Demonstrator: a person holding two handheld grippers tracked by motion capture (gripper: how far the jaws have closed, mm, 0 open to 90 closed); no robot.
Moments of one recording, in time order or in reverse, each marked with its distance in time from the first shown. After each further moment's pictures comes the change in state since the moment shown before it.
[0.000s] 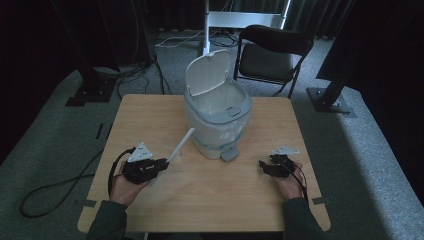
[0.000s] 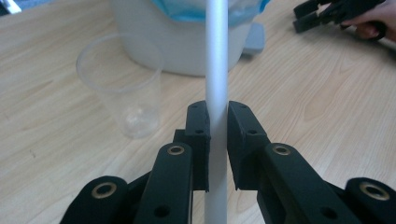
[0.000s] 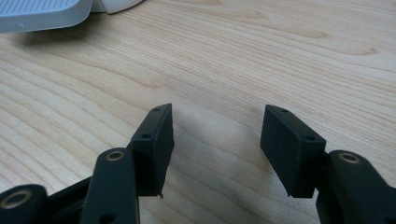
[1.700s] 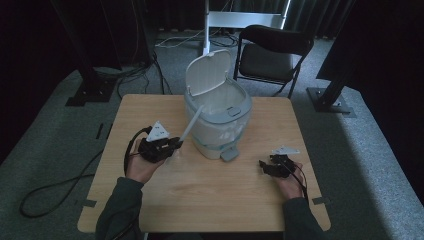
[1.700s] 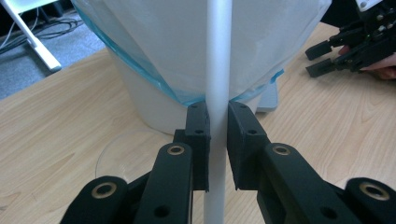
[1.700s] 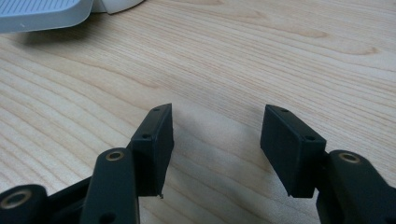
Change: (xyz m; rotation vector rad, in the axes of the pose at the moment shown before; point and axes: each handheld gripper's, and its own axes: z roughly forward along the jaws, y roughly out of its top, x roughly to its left) left arm -0.001 0.066 0.029 -0.028 0.061 0.081; right arm -0.001 0.000 0.000 -0.002 0.005 0.001
